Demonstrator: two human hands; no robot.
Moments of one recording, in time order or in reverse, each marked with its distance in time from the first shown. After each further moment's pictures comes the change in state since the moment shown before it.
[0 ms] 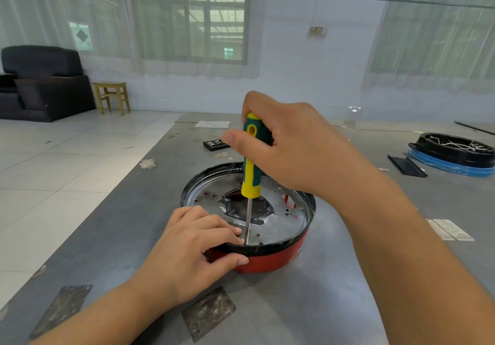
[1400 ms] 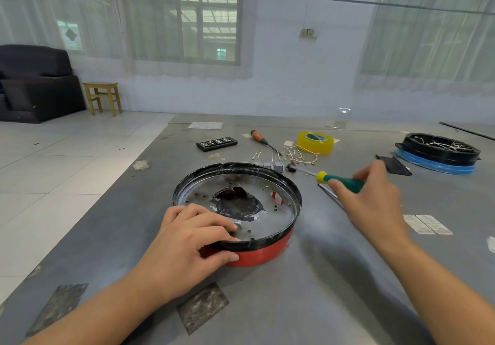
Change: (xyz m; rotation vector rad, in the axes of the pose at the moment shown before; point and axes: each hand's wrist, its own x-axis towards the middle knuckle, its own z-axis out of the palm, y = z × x) left_hand 0.002 0.004 -0.004 0.011 -0.019 0.020; right_hand -0.097 0.158 0.041 -0.010 0.450 0.674
